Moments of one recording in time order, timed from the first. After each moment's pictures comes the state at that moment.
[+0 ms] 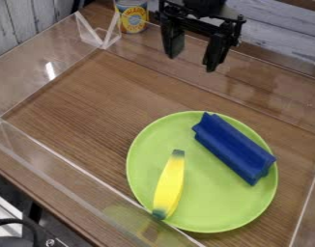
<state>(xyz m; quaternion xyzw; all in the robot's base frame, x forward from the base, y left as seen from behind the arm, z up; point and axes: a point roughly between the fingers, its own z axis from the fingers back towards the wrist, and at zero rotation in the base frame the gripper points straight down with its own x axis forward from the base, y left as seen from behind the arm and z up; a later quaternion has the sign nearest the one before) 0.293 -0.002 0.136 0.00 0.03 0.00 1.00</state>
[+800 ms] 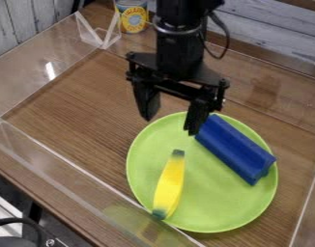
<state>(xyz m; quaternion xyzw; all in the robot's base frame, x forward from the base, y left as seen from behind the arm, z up) 0.214 -0.031 0.112 0.00 0.03 0.04 1.00</state>
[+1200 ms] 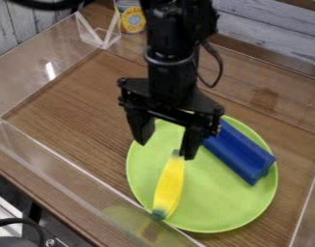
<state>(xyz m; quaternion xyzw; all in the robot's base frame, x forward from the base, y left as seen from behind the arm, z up) 0.192 -0.038 0.102 -0.01 0.02 0.06 1.00</state>
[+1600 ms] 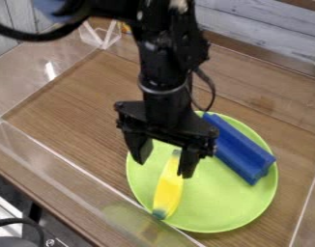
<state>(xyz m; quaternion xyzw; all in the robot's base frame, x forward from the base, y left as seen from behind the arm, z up) 0.186 -0.040 0.080 -0.02 0.00 0.07 1.00</state>
